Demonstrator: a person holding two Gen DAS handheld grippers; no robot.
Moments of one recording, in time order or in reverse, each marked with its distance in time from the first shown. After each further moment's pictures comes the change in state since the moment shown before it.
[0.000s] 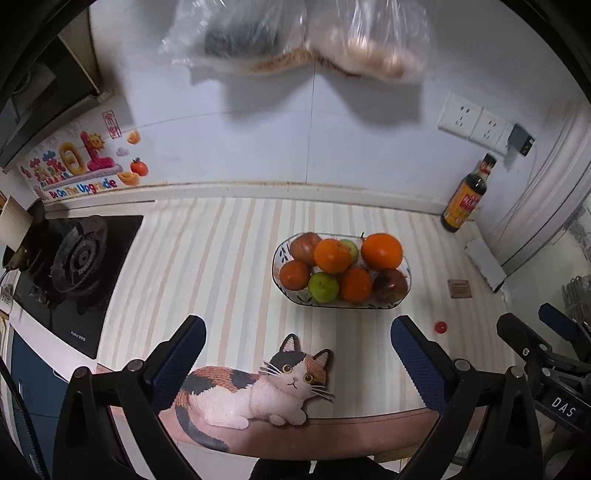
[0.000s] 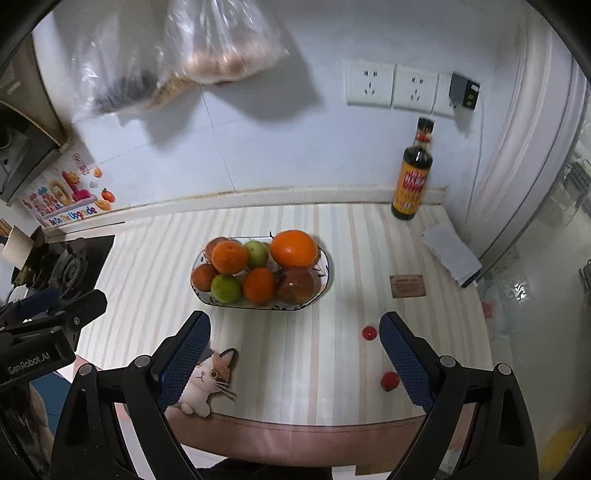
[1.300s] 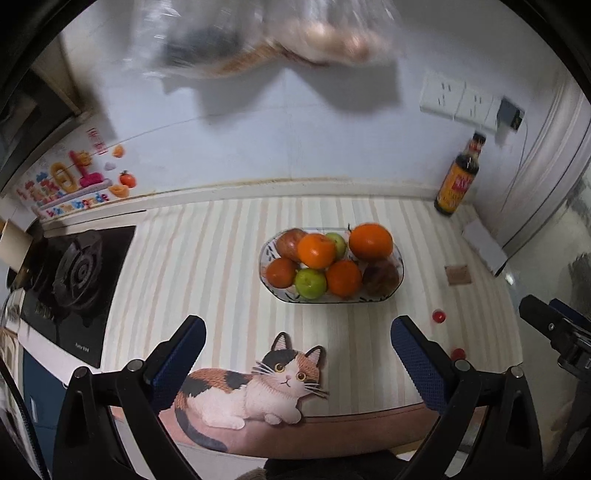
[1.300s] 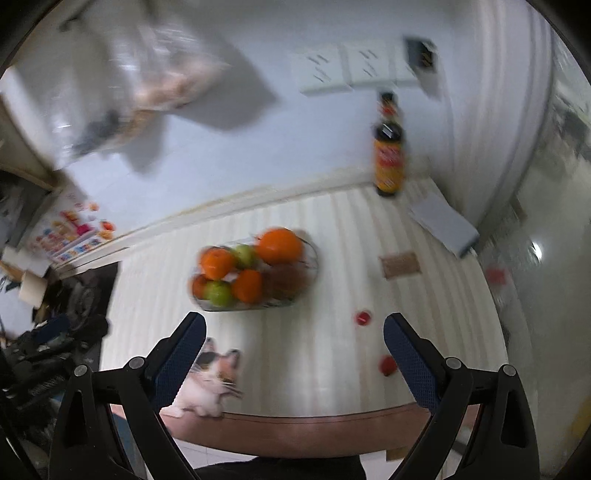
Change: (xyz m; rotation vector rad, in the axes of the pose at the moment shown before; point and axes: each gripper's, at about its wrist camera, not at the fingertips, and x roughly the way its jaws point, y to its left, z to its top) left arm 0.025 -0.043 0.004 0.098 0.045 0.020; right arm 0.015 -0.078 -0.007 0.181 0.053 0.051
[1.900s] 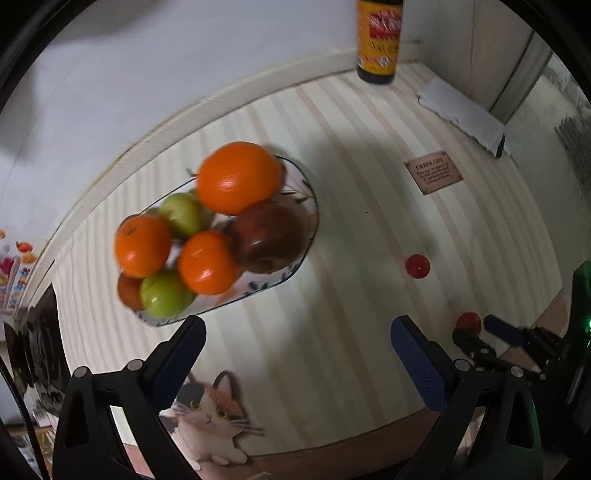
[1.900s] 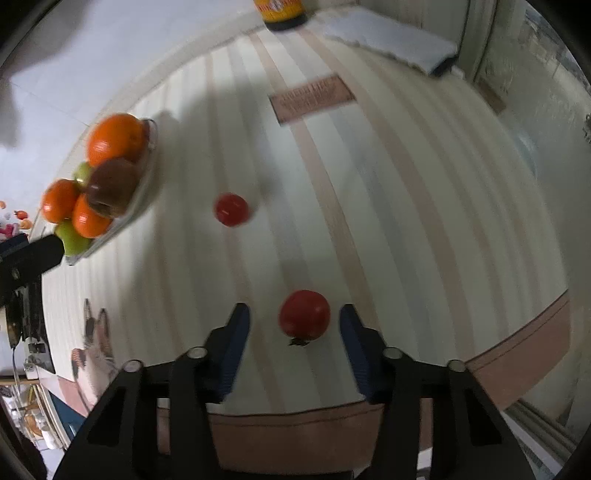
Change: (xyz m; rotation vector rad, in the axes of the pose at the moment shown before) left arm 0.180 -0.175 0.002 0.390 0.311 -0.022; right arm 0.210 -0.143 -0.095 0.219 0.359 -0.045
